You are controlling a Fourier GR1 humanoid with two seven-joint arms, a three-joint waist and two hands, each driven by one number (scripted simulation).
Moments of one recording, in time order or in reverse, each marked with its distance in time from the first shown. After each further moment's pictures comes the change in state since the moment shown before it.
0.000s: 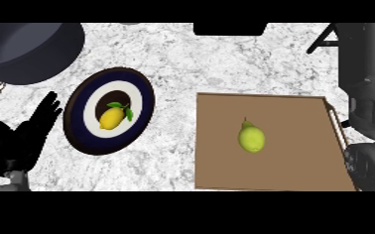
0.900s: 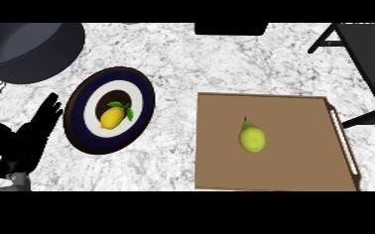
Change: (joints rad) left arm 0.009 -0.018 0.009 -0.001 -0.014 -0.007 -0.012; right arm -0.036 -0.219 -0.149 0.178 0.091 0.098 -0.080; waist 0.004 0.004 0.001
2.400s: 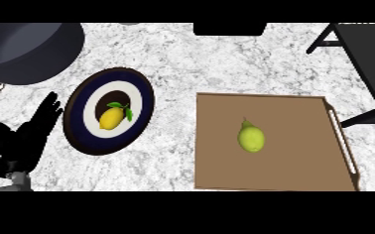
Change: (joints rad) left arm -0.004 -0.021 0.024 -0.017 -0.024 -0.013 0.019; right arm 0.254 -0.120 -0.159 -0.044 -0.182 -0.260 -0.075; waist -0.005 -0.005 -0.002
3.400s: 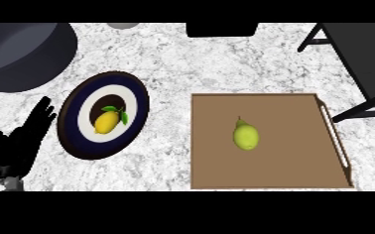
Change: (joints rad) left arm 0.026 0.004 0.033 0.003 0.000 -0.009 0.004; right arm 0.035 0.196 0.055 -0.753 -0.056 0.057 0.041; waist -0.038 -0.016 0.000
